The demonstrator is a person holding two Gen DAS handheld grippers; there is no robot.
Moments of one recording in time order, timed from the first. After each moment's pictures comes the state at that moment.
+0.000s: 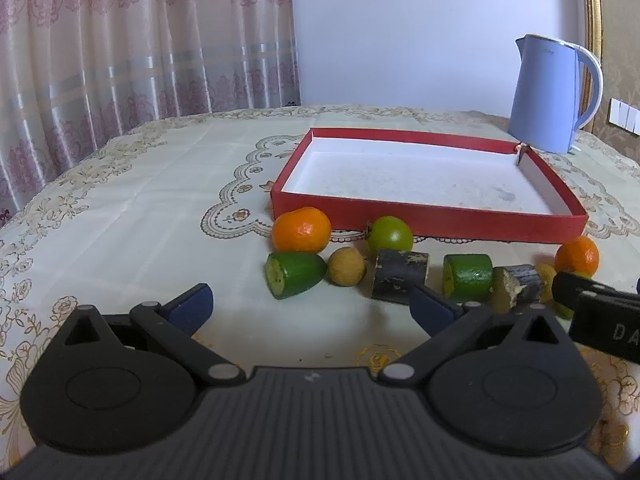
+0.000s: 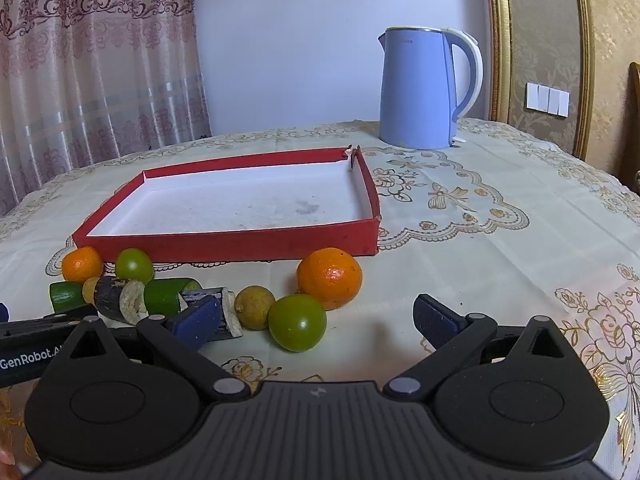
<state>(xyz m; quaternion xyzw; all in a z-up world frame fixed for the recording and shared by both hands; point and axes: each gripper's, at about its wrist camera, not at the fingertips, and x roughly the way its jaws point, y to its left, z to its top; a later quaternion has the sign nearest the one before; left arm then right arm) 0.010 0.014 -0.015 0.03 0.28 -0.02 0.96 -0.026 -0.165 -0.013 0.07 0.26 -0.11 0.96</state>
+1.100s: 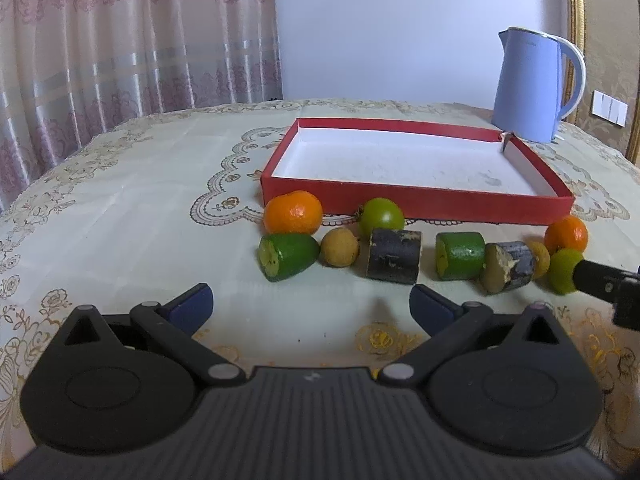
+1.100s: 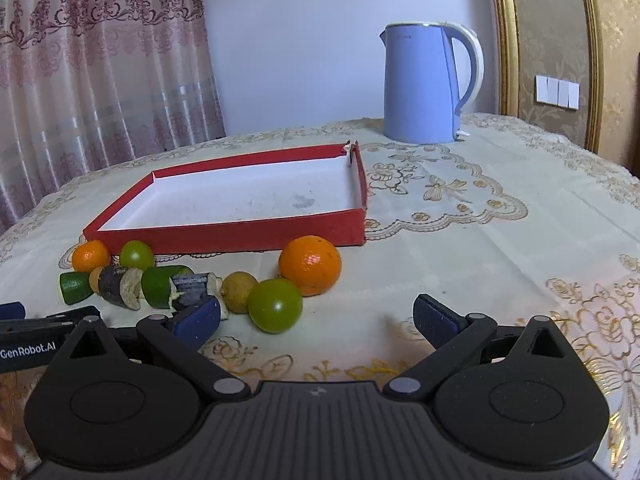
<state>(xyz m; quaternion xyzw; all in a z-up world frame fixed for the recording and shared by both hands) 0.004 0.022 -0.025 0.04 0.28 -0.05 0.96 -0.046 -0.190 -0.019 0.08 0.26 -0.08 0.96</state>
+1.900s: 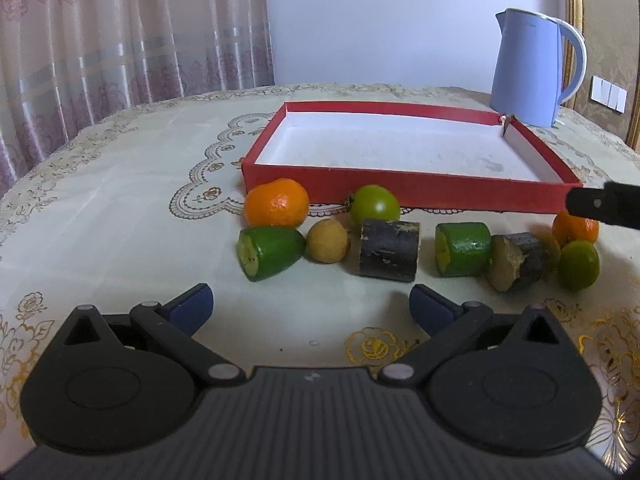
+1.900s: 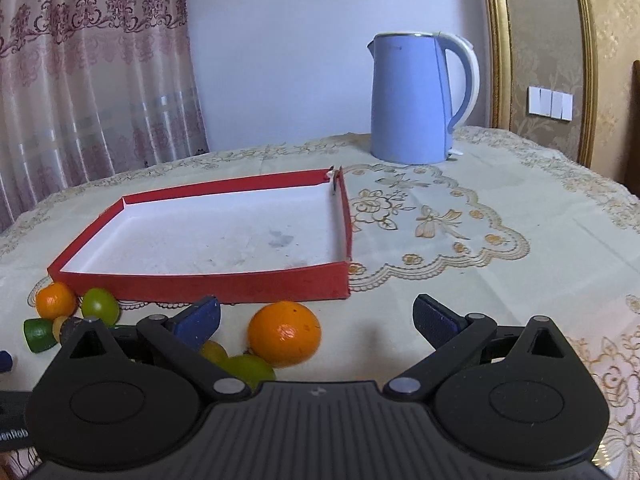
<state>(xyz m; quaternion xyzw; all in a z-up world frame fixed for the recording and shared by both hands) 0.023 0.014 -0.035 0.04 0.30 -0.06 0.95 0.002 -0.206 -0.011 0.08 0.25 -0.10 0.96</state>
